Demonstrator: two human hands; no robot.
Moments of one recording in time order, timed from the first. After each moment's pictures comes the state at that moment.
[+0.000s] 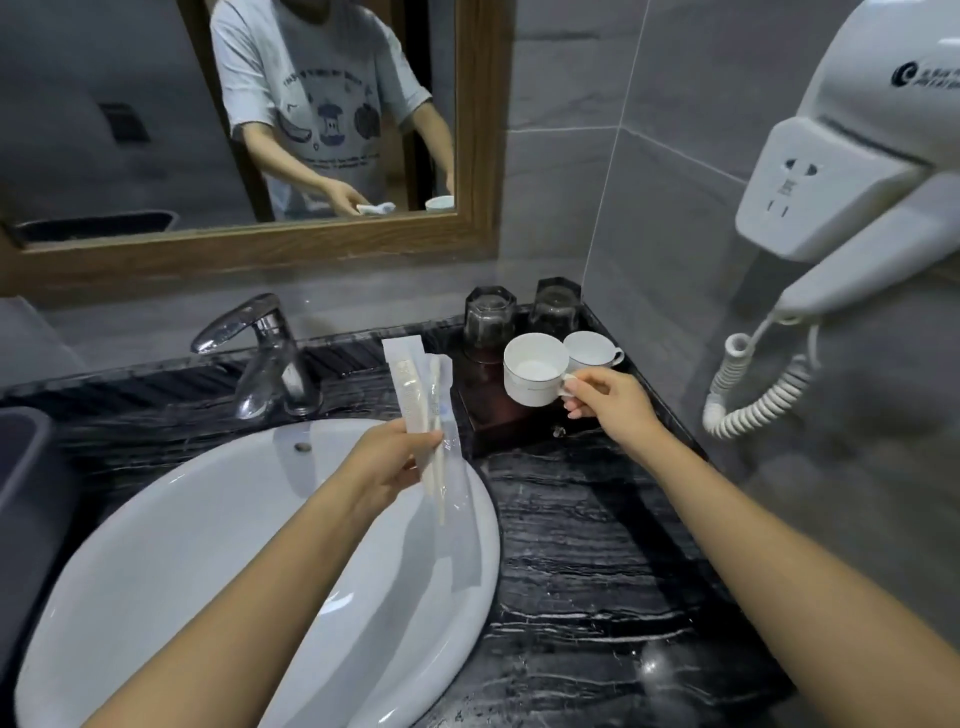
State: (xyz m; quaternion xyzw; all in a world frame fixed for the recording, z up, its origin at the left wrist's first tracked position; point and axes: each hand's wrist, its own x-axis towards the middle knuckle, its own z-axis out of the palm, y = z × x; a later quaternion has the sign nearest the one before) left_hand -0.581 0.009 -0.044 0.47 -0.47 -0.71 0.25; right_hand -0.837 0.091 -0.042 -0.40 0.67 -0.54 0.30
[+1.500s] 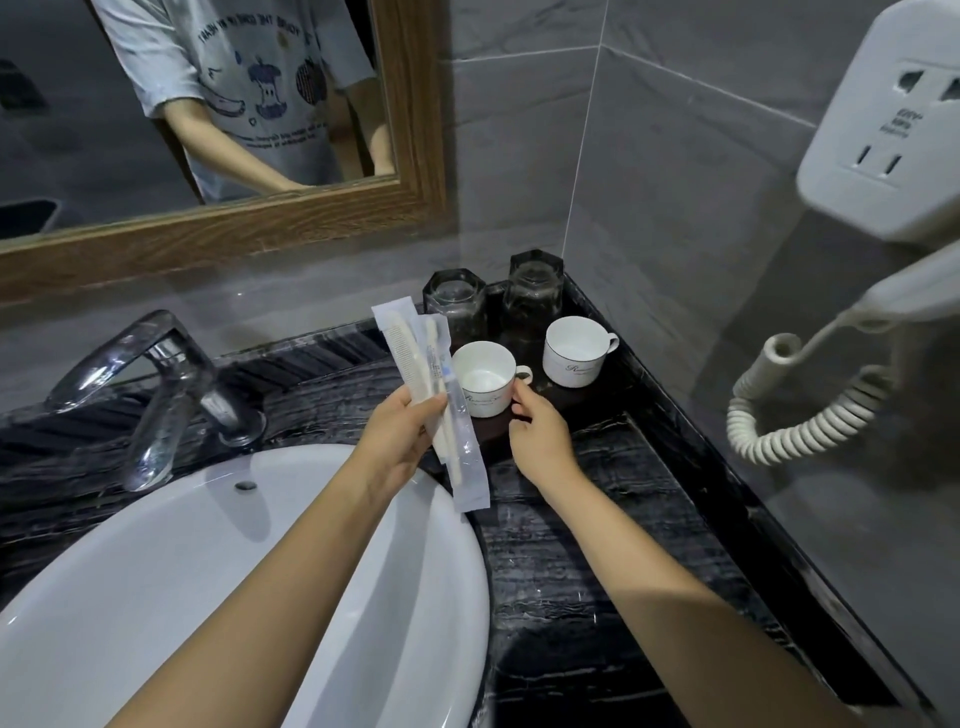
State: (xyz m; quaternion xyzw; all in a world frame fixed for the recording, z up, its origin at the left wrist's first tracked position) left_hand -0.665 -0.058 -0.083 0.39 -0.46 -0.74 0.28; right_hand -0.797 0.034 -0.100 -0.33 0.76 -0.48 0.29
